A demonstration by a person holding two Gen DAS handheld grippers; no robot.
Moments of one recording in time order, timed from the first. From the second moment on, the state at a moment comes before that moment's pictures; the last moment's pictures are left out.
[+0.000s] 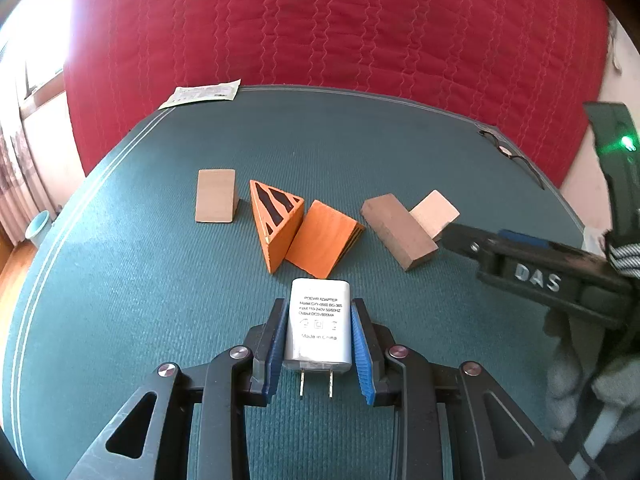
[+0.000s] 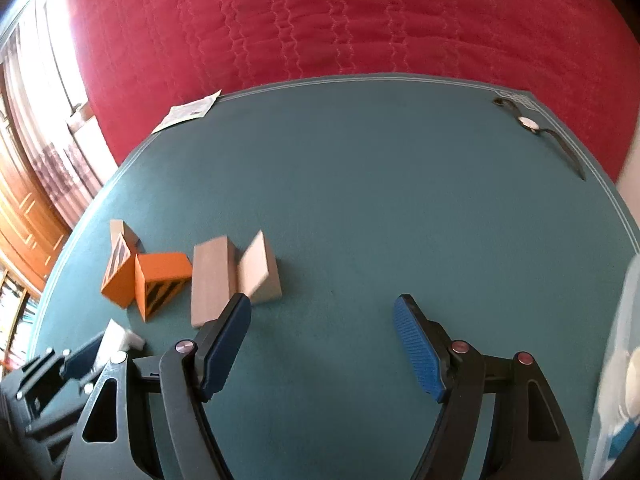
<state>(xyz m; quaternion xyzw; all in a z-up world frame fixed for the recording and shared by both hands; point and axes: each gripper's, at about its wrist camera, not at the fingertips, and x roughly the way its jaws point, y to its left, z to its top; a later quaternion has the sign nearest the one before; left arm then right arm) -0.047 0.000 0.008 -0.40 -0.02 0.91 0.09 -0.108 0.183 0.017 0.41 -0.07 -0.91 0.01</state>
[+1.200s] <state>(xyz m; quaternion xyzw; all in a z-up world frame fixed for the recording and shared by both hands) -0.045 0.005 0.006 -0.40 -0.02 0.91 0.08 -0.146 0.156 0.021 0.40 -0.06 -0.91 0.01</state>
